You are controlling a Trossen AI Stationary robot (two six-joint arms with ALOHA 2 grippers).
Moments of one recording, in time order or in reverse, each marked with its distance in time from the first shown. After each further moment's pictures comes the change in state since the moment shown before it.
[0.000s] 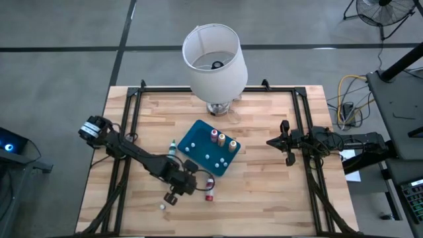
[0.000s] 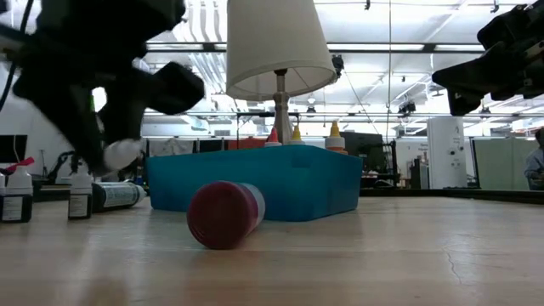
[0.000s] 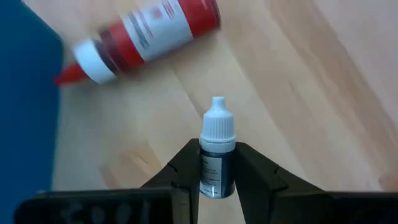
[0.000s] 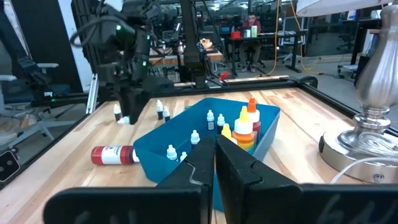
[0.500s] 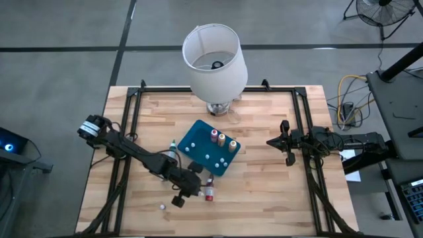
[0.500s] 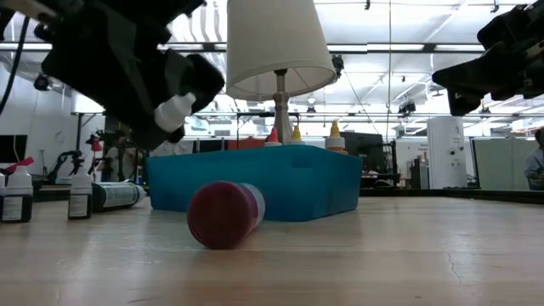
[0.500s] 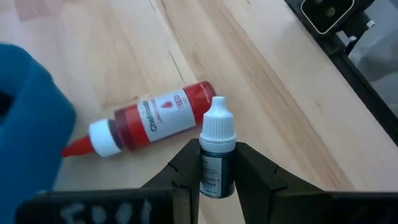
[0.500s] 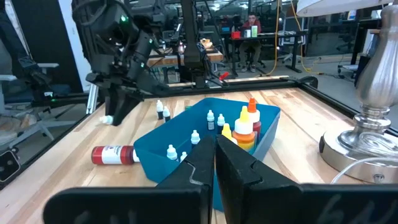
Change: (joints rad) left arm 0.019 -0.013 -0.081 0.346 0.049 -0.106; right arm 0.000 0.000 0.000 0.000 0.000 0.000
